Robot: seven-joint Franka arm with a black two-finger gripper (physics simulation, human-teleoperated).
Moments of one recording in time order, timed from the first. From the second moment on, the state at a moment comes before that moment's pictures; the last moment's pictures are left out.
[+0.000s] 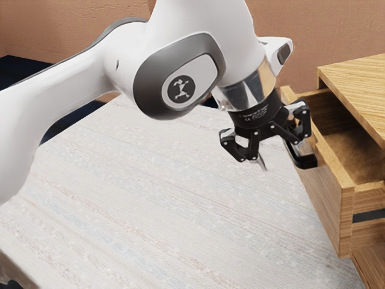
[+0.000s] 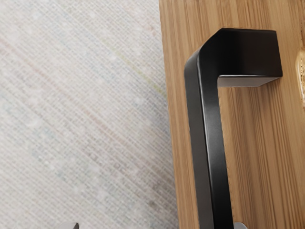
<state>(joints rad) -0.41 0.11 0.04 -1.40 0.01 1.83 -1.07</state>
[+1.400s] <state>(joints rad) -0.39 -0.16 0.11 -1.66 0.01 1.68 -1.09</state>
